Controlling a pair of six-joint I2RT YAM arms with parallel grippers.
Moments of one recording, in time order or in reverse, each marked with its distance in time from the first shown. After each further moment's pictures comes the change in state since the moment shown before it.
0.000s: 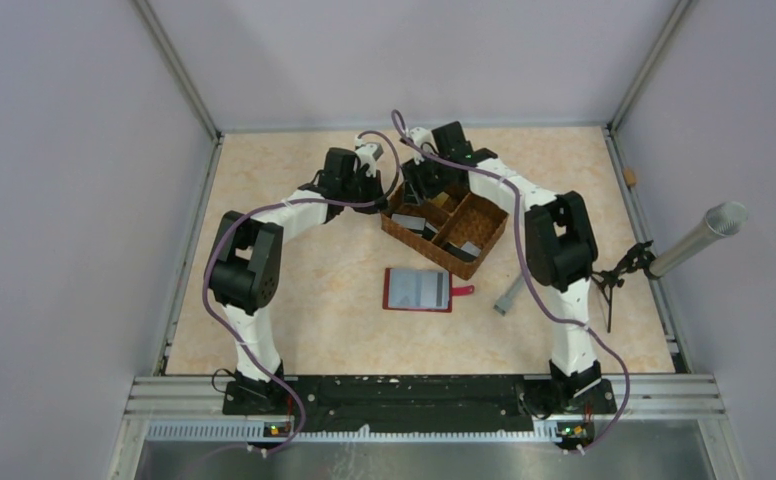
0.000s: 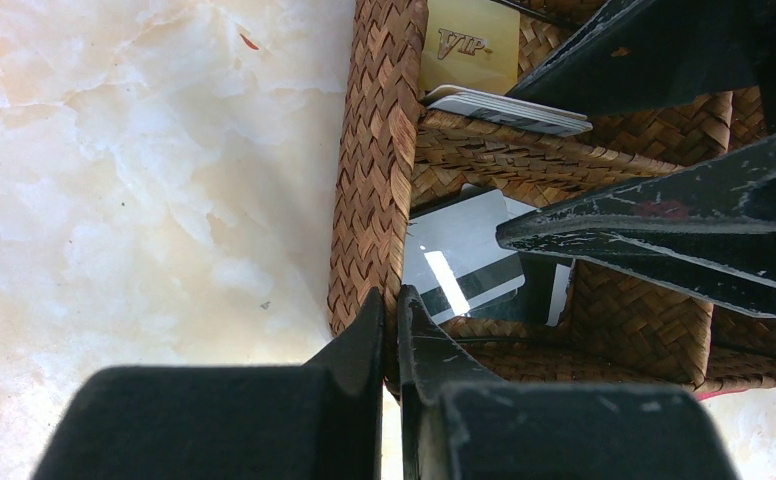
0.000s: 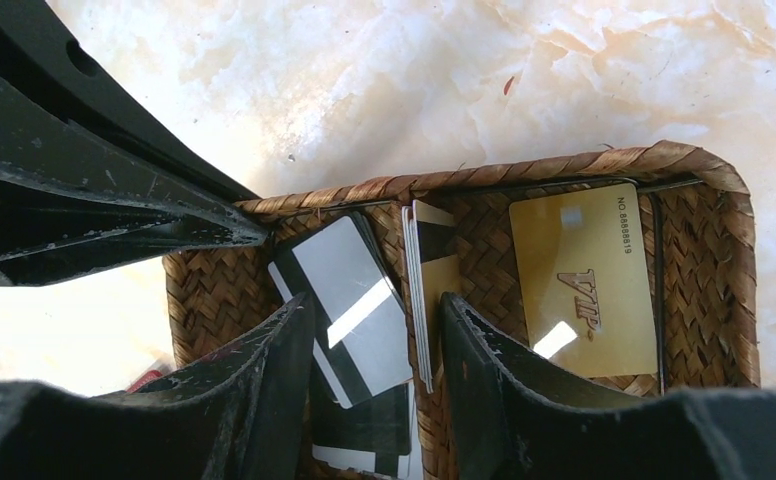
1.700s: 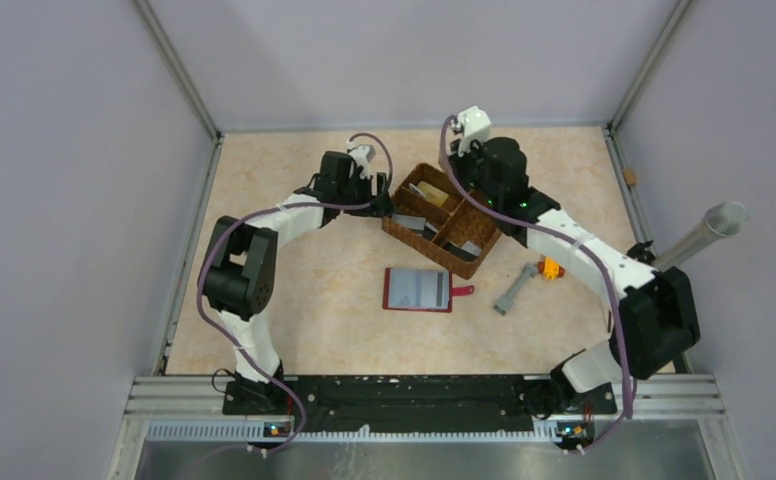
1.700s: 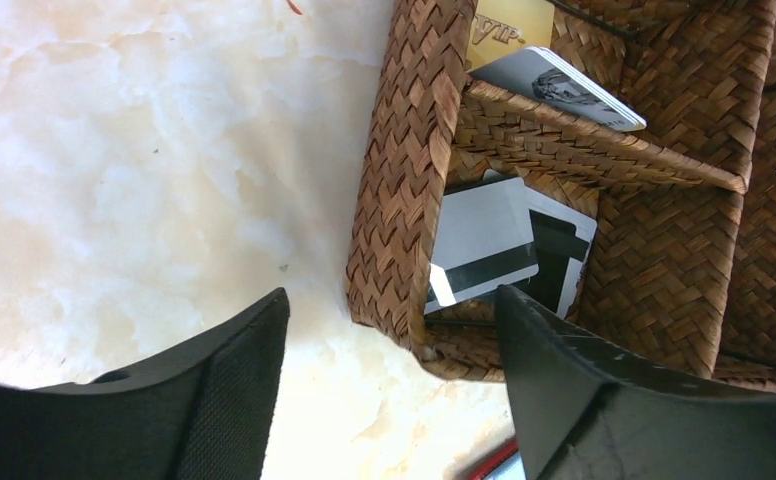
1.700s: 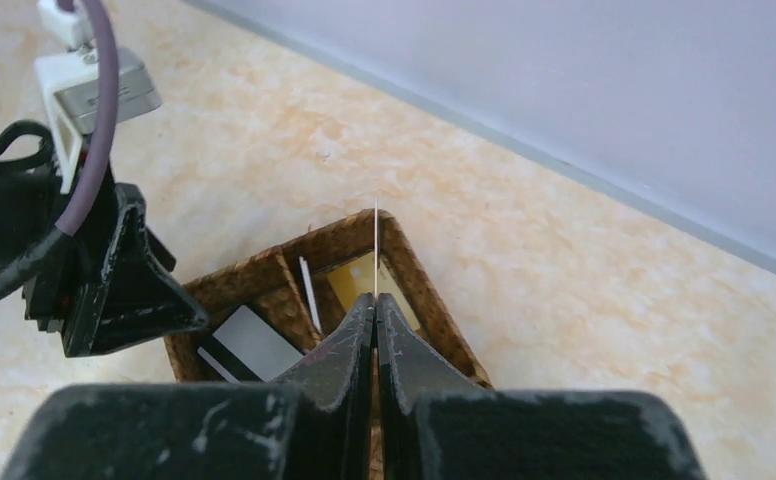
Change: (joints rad) left arm 0.007 -0.031 -0.039 -0.006 -0.057 -0.060; right arm 0.056 -0.636 -0.593 0.531 0.474 -0.009
